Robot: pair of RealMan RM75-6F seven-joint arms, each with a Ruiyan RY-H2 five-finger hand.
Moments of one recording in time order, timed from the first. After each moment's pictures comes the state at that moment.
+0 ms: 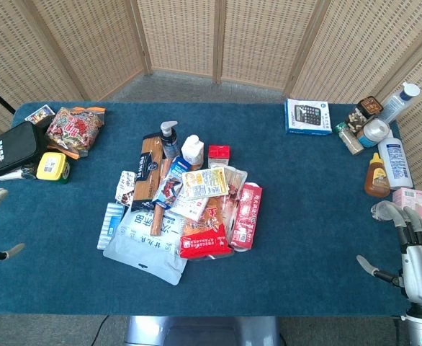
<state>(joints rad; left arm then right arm) -0.12 -1.06 -0.04 -1.49 1.50 1.43 -0.31 0.00 -1.16 0.10 -1.72 -1.58 1.66 0.14</state>
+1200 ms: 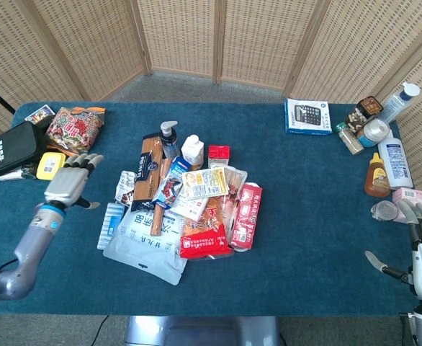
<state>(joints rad) -0.67 -1.28 -0.21 -1.49 0.90 0.83 0.36 0.00 -1.14 0.12 -1.72 -1.55 1.67 0.16</state>
